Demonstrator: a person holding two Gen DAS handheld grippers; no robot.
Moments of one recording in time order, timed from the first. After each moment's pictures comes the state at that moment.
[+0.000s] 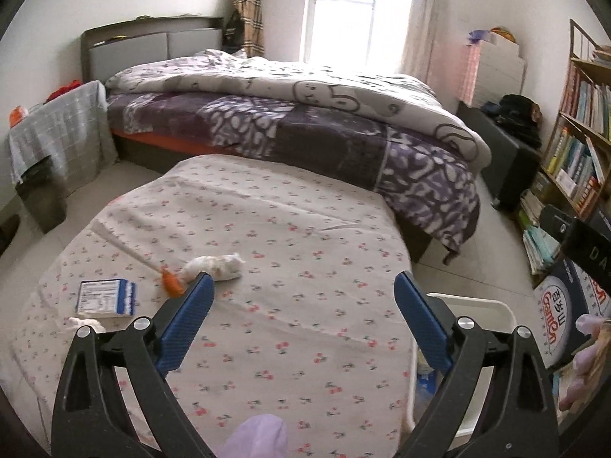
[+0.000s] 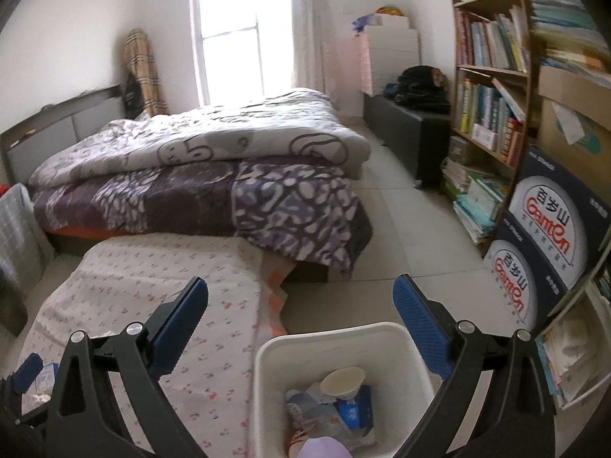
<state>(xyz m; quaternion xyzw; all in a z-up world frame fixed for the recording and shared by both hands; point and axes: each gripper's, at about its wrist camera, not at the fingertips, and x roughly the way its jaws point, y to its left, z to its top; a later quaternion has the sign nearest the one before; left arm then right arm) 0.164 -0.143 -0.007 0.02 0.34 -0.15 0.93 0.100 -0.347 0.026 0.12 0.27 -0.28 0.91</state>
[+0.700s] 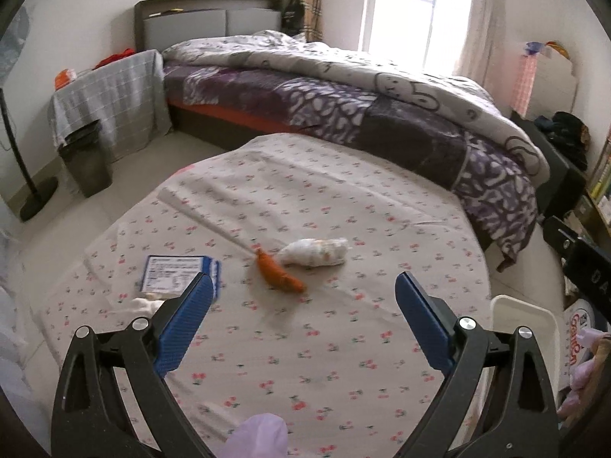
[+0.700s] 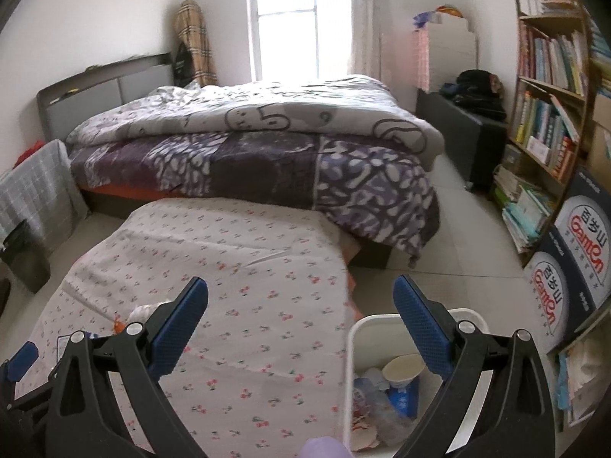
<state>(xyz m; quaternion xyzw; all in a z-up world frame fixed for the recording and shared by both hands) 0.186 -0.047 -0.019 -0.01 0.37 -0.06 0.93 0.152 -0.250 0.008 0.09 0.31 -0.20 0.93</state>
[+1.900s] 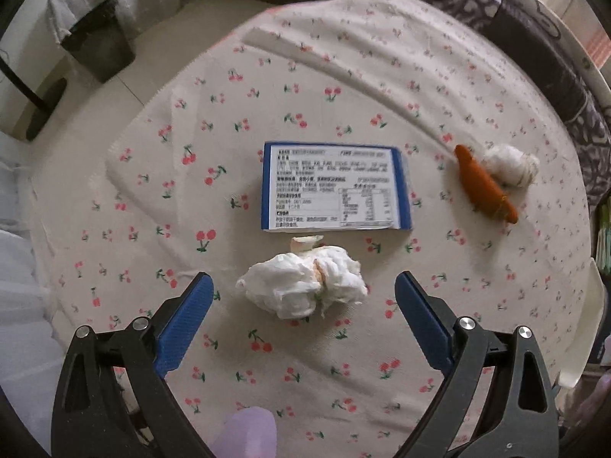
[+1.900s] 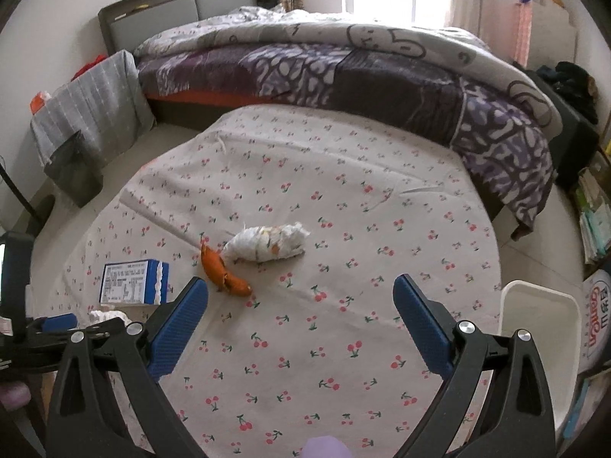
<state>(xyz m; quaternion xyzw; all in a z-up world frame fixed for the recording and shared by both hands) 0.279 0.109 -0.129 -0.02 0.61 -0.01 0.79 0.231 -0.135 -0.059 0.07 0.44 -0.05 0.90</state>
